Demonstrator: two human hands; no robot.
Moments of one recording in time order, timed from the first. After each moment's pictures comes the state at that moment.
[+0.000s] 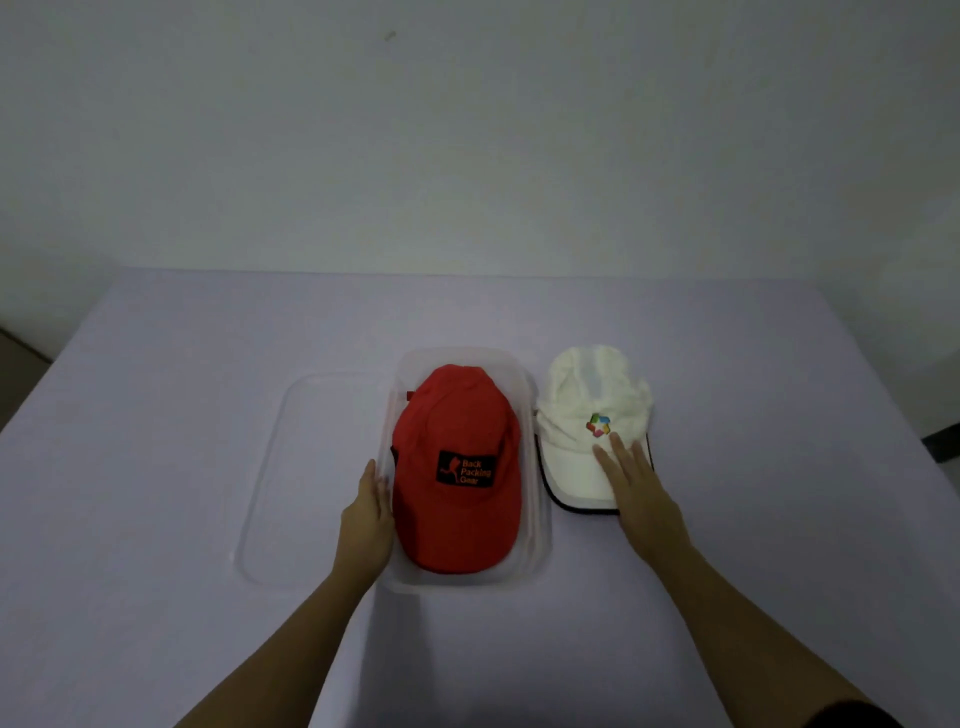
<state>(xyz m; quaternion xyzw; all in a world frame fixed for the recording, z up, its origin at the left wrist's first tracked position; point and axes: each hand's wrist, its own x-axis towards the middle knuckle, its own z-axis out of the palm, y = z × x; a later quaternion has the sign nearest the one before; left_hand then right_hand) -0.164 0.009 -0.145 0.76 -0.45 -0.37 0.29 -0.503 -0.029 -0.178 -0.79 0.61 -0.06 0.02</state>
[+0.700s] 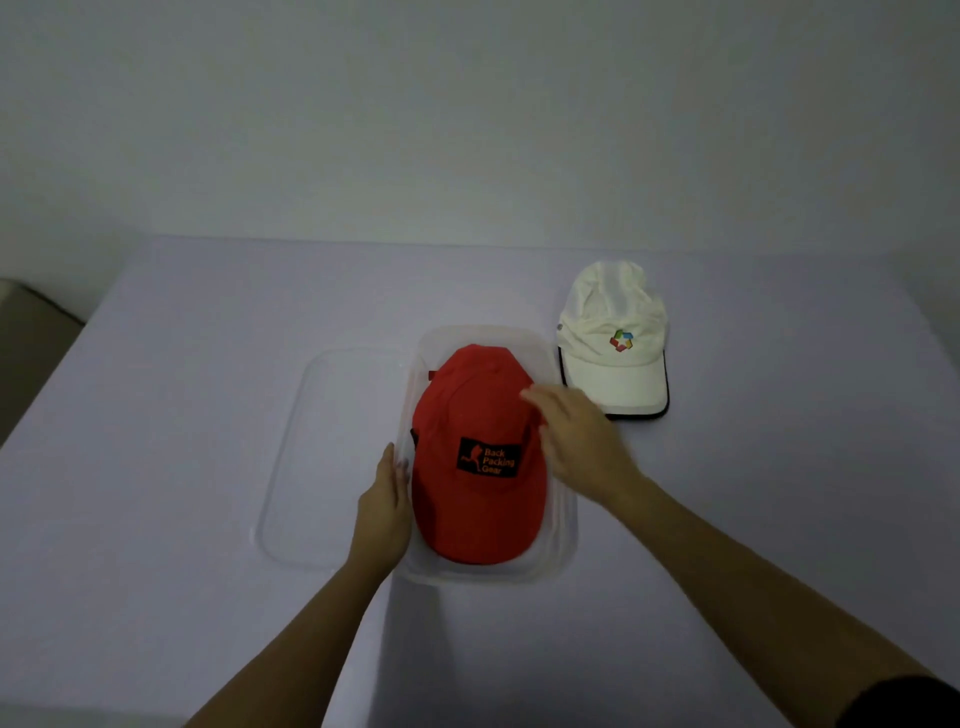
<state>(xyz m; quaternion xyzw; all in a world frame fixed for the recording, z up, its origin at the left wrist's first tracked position) -0.160 0.007 -0.153 0.76 -0.45 -0.37 0.28 -0.398 -0.085 -0.114 -0.85 0.47 -0.17 0.15</state>
